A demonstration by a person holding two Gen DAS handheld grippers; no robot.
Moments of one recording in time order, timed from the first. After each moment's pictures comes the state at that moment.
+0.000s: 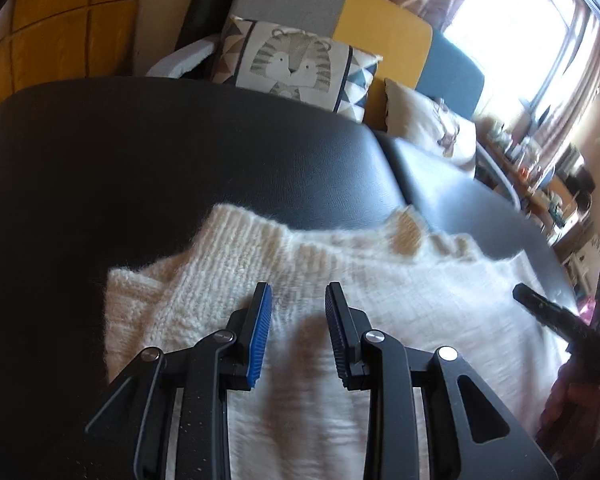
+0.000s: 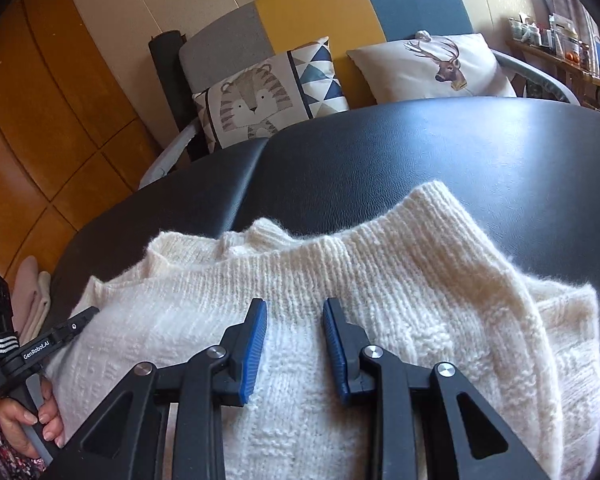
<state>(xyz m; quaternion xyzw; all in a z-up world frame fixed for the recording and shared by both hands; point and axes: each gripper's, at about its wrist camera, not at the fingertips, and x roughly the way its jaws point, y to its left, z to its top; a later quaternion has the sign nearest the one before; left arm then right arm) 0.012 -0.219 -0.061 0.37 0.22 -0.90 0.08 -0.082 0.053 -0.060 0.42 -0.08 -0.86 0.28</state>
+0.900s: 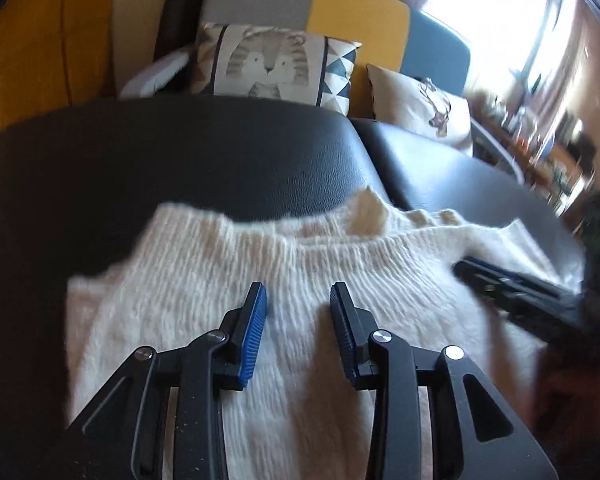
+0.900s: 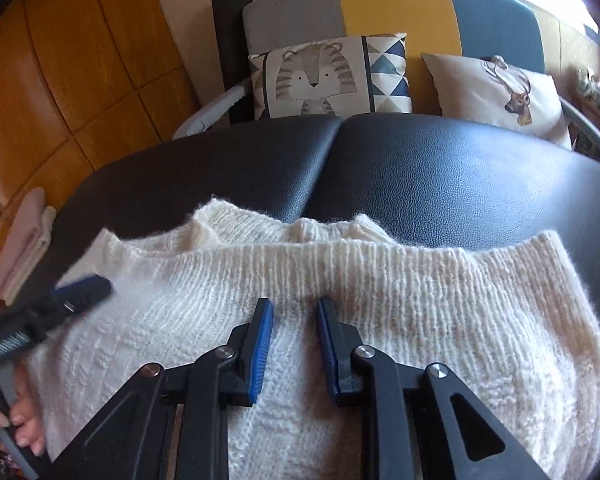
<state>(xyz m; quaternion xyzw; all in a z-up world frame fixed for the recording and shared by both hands) -0.029 -0.185 -0.065 0.41 0.13 -0.90 0.09 -0.095 -0.023 -0.079 0.43 0.02 -0.84 0.34</state>
